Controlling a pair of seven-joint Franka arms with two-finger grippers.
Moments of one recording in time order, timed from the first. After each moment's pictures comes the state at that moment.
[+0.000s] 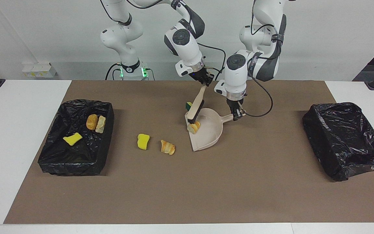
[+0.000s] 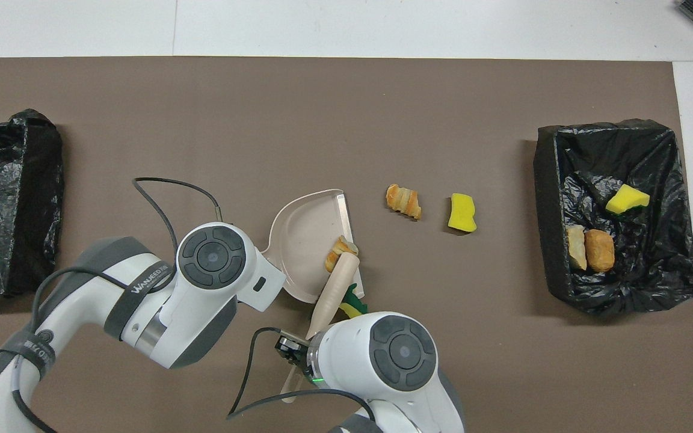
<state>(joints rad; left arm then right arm) -0.18 0.06 -0.36 -2.18 0.22 2.17 0.77 0.67 0.00 0.16 -2.17 0.51 2.26 1.03</state>
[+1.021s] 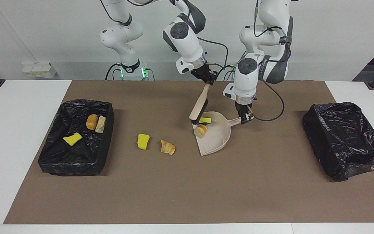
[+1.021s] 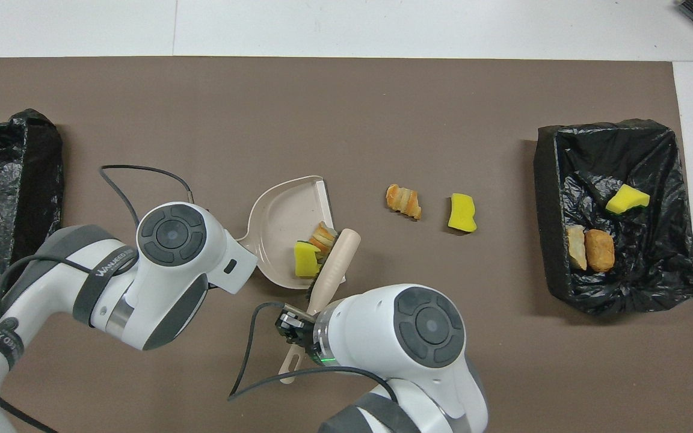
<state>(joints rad) -0.13 0.07 -0.32 -2.16 0.22 2.18 0.84 0.60 -0.02 0.14 -2.07 0.51 2.18 1.01</state>
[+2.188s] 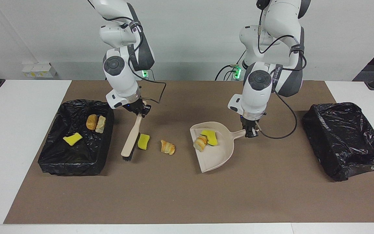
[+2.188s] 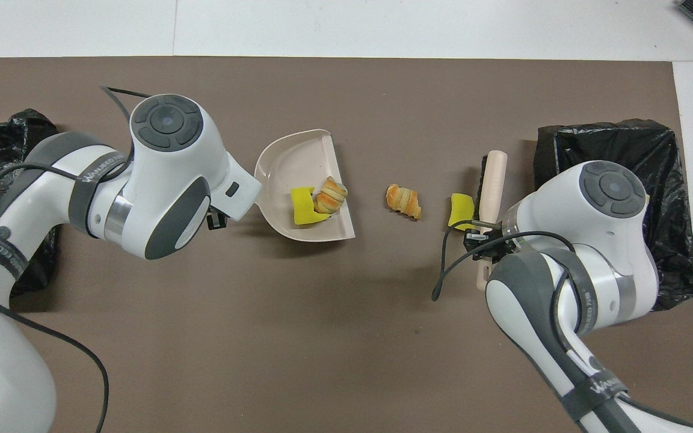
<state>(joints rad) -0.15 0.33 -0.33 -1.70 0.22 1.93 0.91 0.09 0.05 0.13 -2.12 0.09 2.02 0.42</state>
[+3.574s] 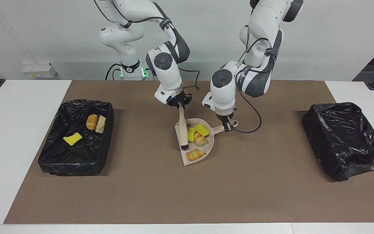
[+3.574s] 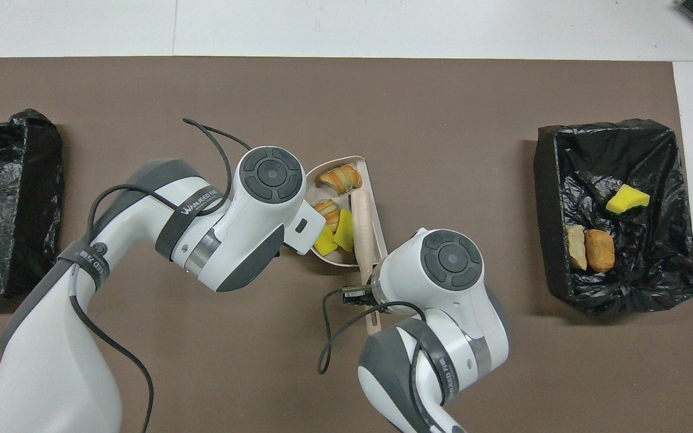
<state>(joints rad) -0.26 0.35 -0.35 -1.75 0.29 1.94 0.70 0.44 0.10 0.16 -2.13 0.30 2.19 0.39</state>
